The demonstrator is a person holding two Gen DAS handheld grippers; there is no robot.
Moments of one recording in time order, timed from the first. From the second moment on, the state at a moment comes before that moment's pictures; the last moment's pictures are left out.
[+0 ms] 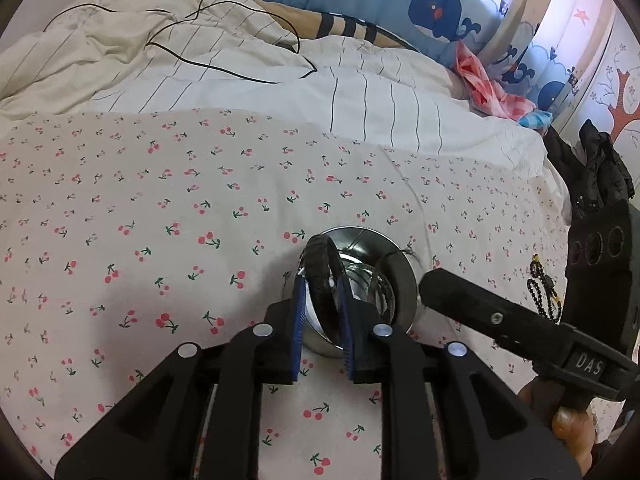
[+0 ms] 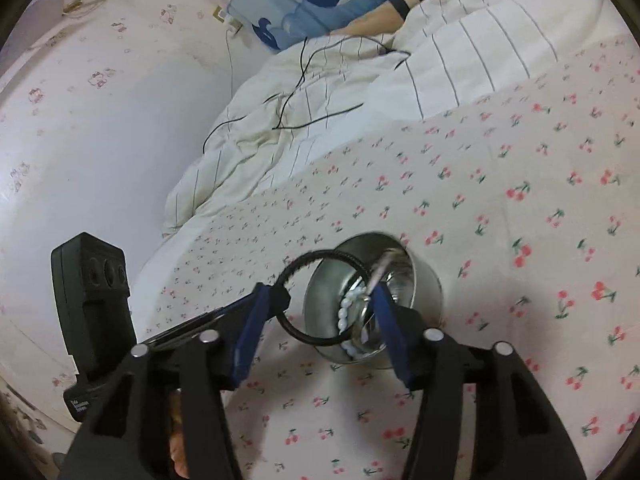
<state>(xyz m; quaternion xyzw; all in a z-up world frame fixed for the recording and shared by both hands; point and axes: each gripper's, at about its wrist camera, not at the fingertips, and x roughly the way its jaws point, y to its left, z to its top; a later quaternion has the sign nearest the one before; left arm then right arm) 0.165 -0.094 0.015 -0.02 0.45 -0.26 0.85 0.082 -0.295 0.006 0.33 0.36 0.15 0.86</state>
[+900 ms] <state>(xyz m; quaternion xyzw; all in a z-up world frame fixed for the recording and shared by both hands) 0.017 0.026 -0.030 -0.03 0.53 -0.29 0.80 -0.058 -0.208 -0.011 0.08 0.45 0.10 0.89</state>
